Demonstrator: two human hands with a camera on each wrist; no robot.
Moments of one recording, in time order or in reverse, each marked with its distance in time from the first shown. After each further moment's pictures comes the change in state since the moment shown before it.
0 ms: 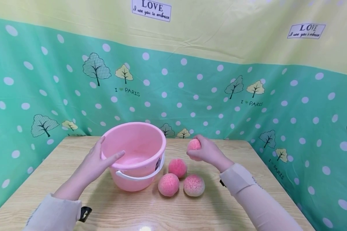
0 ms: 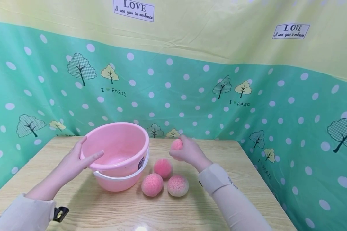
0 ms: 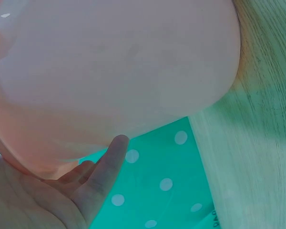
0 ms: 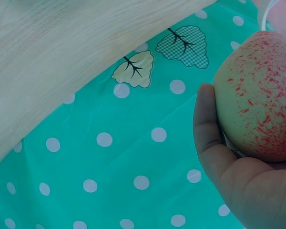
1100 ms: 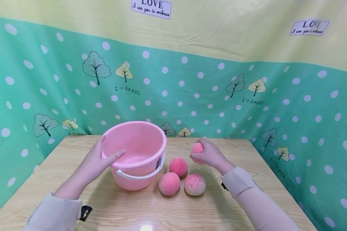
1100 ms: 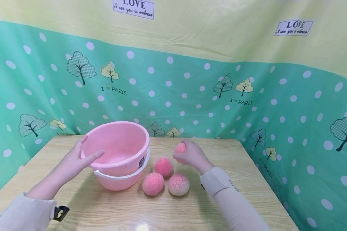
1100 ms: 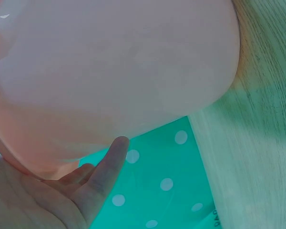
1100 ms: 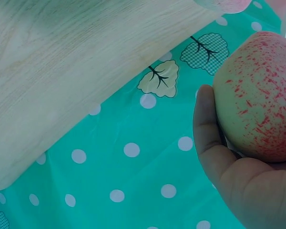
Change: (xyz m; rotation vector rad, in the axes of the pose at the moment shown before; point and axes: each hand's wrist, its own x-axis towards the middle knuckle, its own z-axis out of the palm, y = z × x) left_hand 0.003 0.000 0.000 0.007 0.000 -0.010; right_hand 0.003 0.026 0.009 0.004 -0.017 0.060
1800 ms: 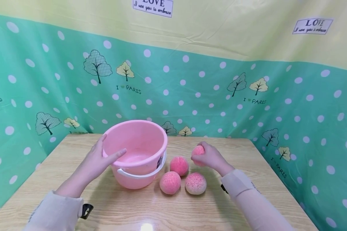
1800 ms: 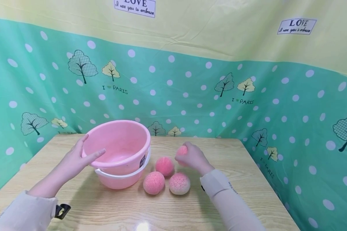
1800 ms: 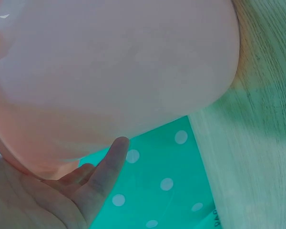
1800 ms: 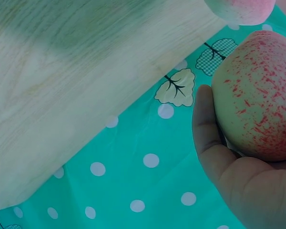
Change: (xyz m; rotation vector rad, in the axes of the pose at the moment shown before) left_hand -0.002 0.002 0.000 0.003 0.012 -0.001; right_hand 0.003 0.015 0.012 -0.002 -0.008 0.030
